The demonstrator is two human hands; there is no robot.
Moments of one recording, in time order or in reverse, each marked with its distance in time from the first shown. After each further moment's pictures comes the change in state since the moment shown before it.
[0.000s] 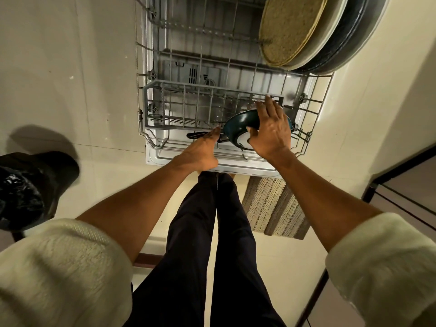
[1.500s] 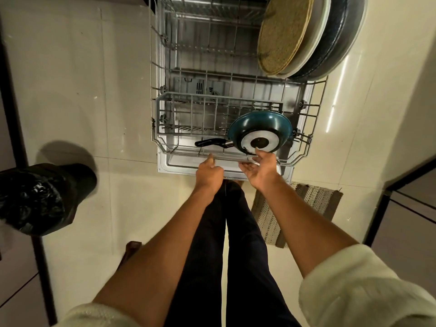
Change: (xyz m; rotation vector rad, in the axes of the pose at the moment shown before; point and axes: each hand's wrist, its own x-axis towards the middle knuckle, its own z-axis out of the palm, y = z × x) left_hand -0.046 0.023 0.069 -0.972 0.385 -0.426; right_hand -0.065 -0.033 0.030 1.875 -0.109 1.183
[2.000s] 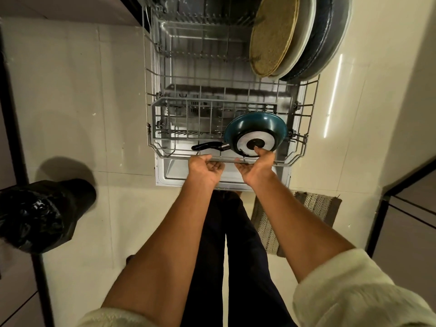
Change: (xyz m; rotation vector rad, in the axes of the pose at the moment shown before) left_hand -0.001 0.084 -0.003 -1.032 0.049 -0.457; right_hand -0.023 -0.032 0.032 0.159 0.029 0.011
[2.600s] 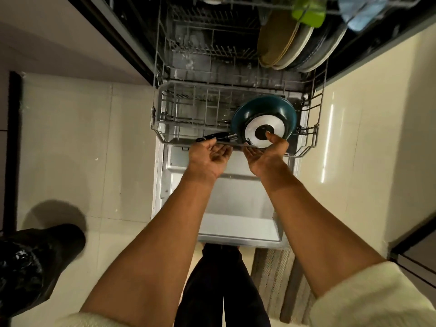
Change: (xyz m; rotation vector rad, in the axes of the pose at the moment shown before) left_hand -0.019 0.085 0.136 -0.038 -0.355 0.154; right_hand -0.005 -0.110 0.132 0.126 -0.221 -0.170
